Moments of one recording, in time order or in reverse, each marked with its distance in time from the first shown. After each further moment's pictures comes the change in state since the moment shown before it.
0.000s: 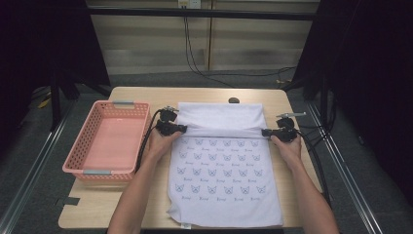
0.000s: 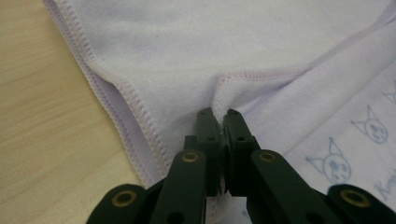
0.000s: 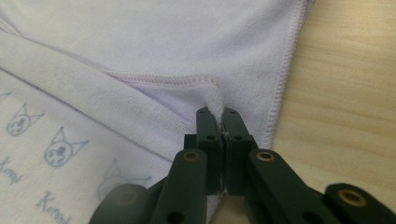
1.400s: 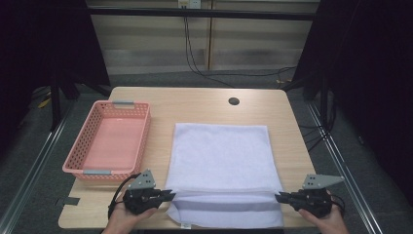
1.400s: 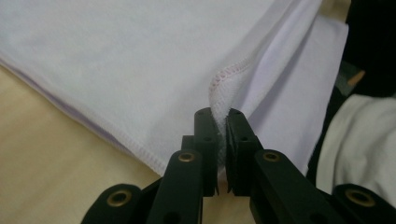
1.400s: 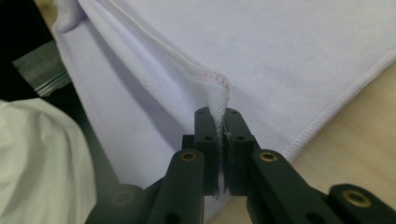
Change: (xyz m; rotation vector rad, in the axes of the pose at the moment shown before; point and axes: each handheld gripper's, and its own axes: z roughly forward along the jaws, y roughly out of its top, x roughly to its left) left arm -0.126 -0.160 -0.165 -0.037 -0.248 0.251; right arm 0.107 -0.134 -0.171 0.038 0.298 -0.283
